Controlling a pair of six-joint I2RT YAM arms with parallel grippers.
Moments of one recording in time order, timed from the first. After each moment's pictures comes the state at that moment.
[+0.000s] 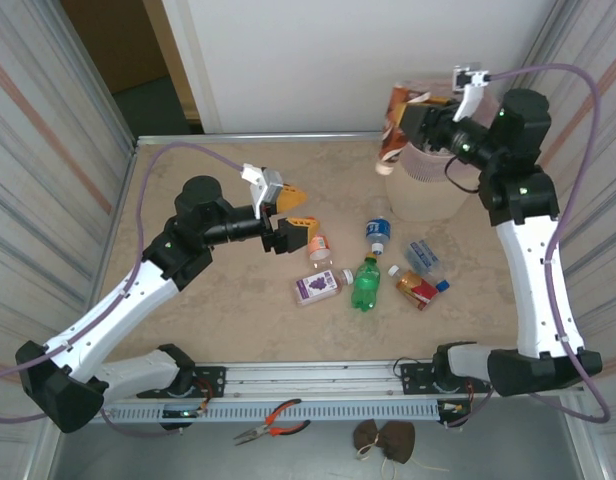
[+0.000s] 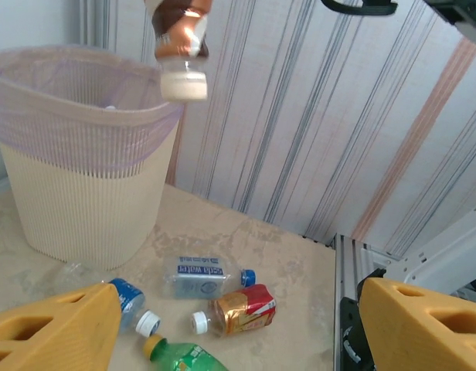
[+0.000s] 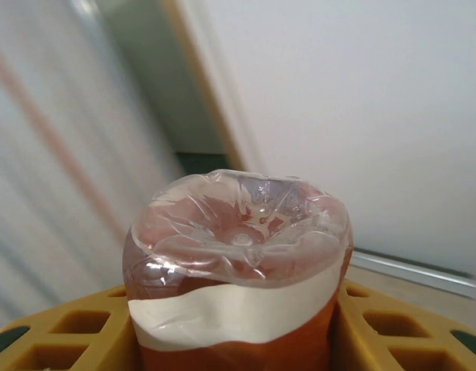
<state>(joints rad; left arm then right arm) -0.65 1.10 1.06 -0.06 0.63 -0.16 0.09 1.28 1.67 -0.46 -0.56 0.32</state>
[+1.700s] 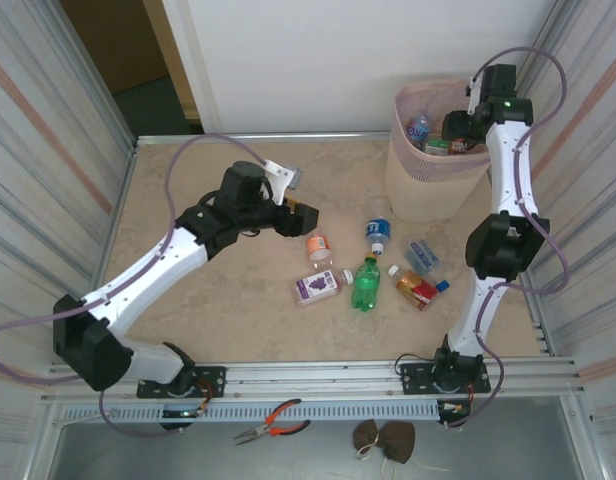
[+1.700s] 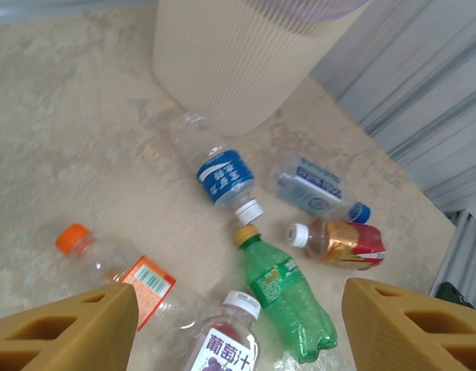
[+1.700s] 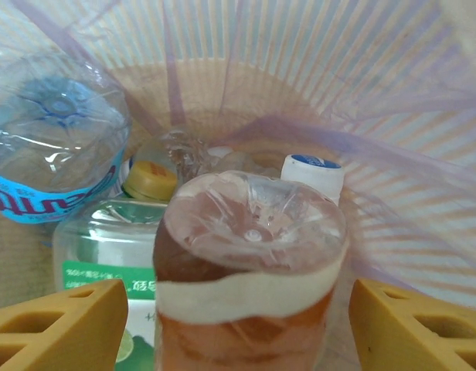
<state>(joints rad) -0.65 1.37 1.24 -0.44 0.30 -0.26 -0.12 2.05 2.28 -1.07 0.02 -0.04</state>
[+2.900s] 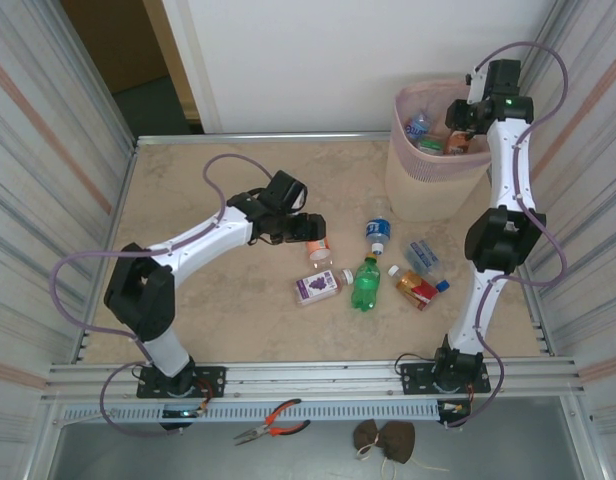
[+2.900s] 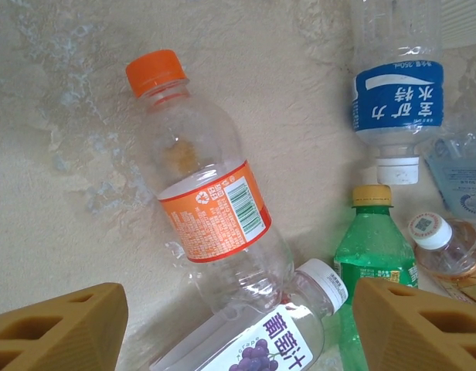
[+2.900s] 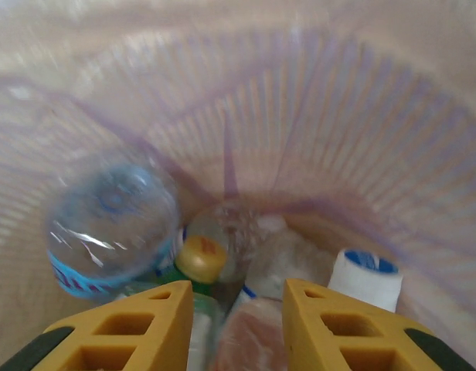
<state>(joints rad) -0.68 1.70 1.35 -0.64 0.13 -0.61 -0.15 2.16 2.38 -1.00 -0.16 -0.01</state>
